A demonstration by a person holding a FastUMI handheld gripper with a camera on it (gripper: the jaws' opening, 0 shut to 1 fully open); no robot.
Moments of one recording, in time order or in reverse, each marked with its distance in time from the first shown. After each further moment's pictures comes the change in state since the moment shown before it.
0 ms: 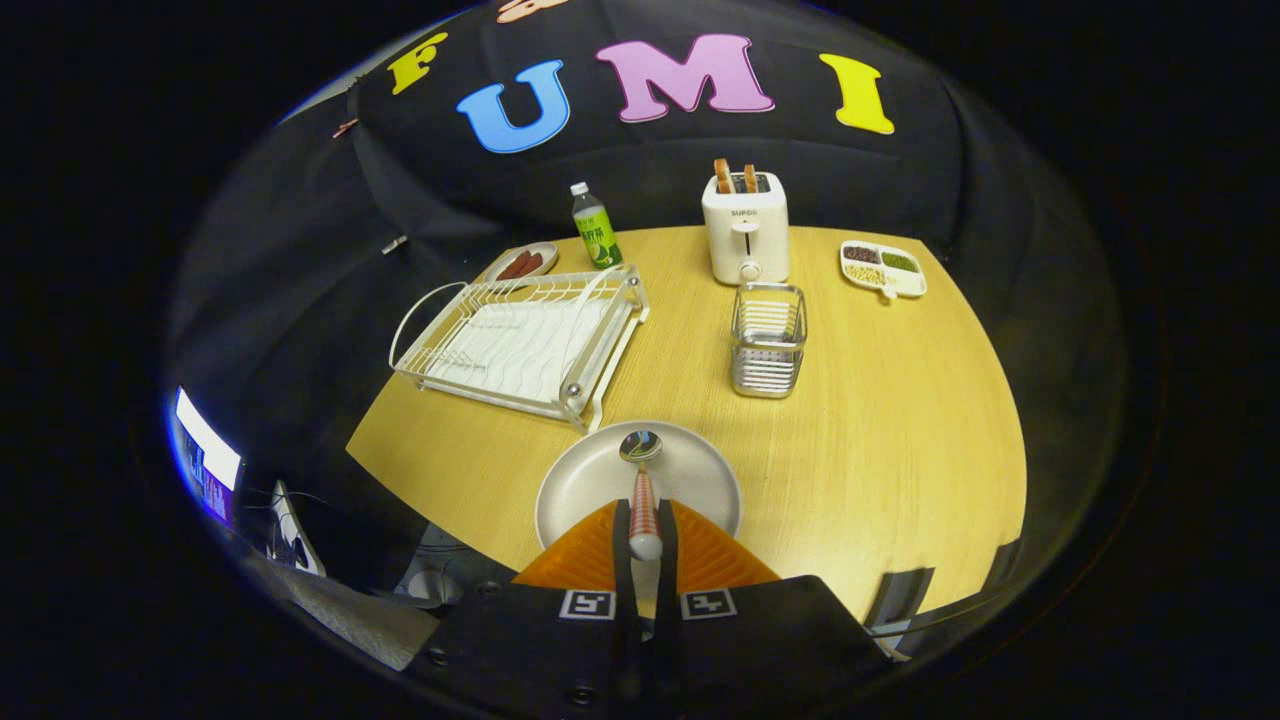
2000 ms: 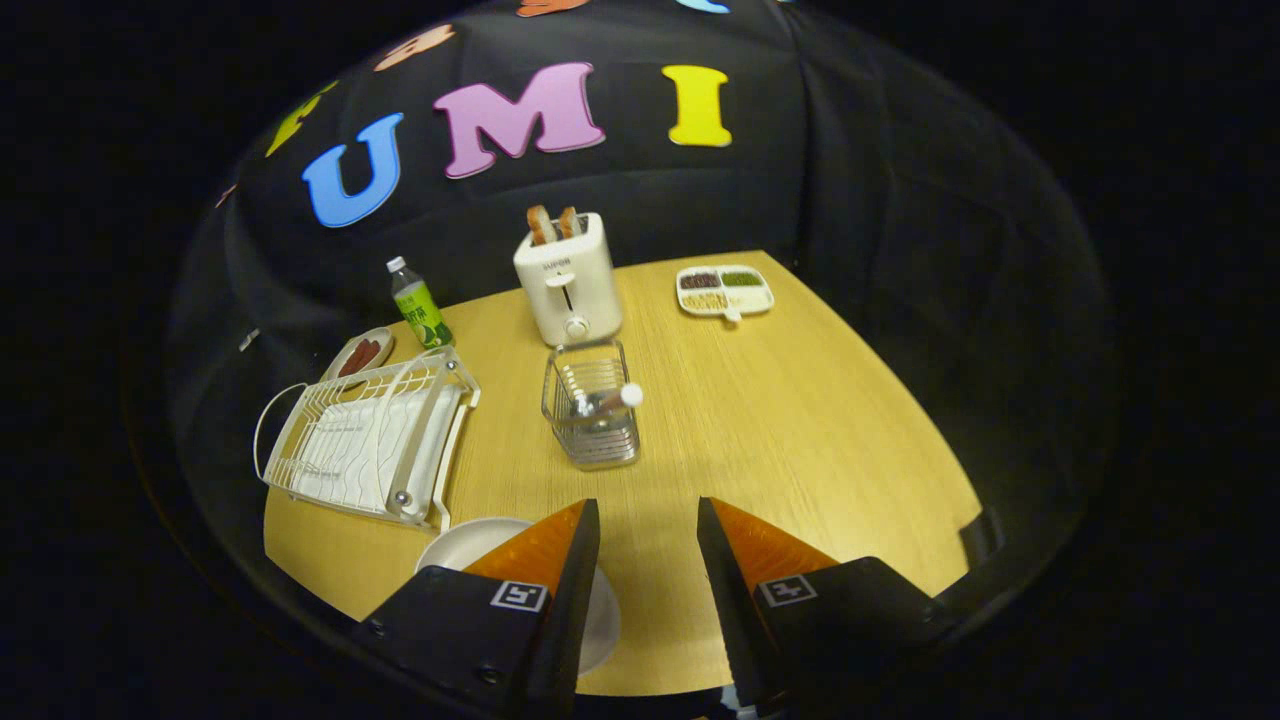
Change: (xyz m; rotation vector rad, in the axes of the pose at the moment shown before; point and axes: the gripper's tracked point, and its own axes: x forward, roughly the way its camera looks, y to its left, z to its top) arm 0.019 -0.124 0.085 0.125 -0.231 -0.374
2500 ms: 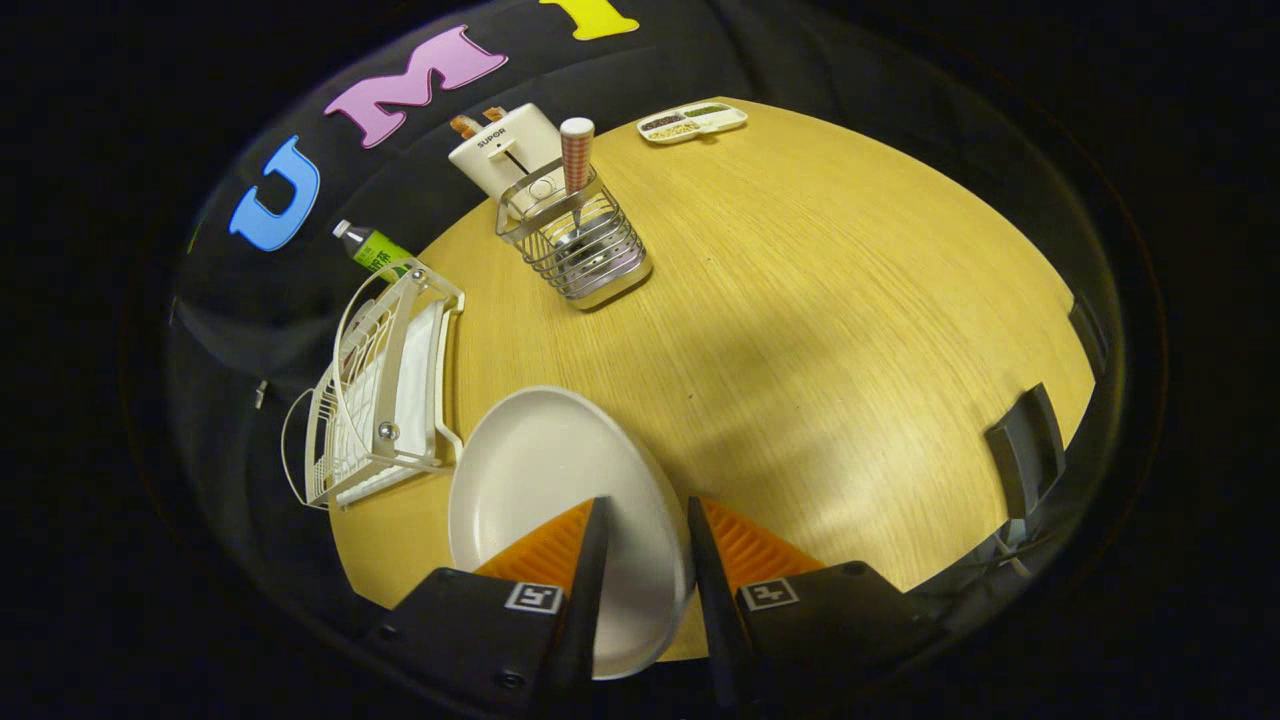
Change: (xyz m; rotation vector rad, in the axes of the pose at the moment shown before) arm 0.026 0.040 -0.163 0.375 0.350 0.035
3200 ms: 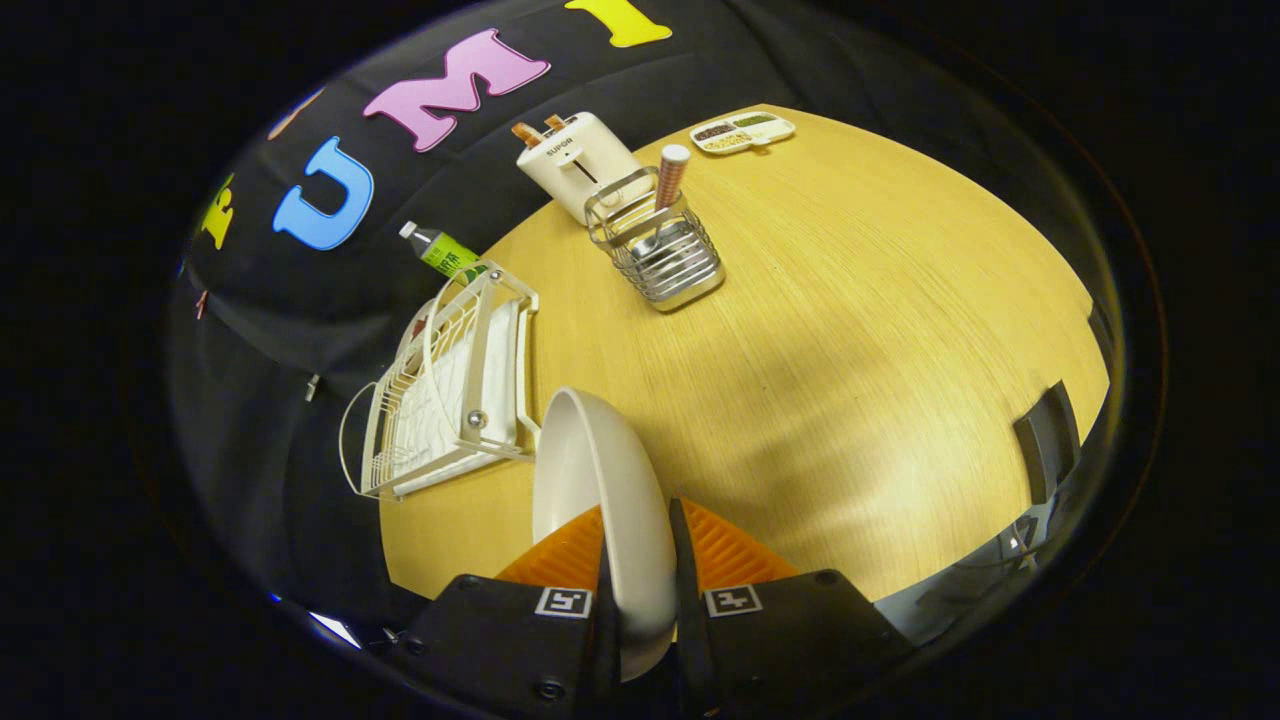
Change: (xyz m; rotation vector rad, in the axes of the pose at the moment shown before) arm -0.024 0.050 -0.007 0.044 -0.001 0.201
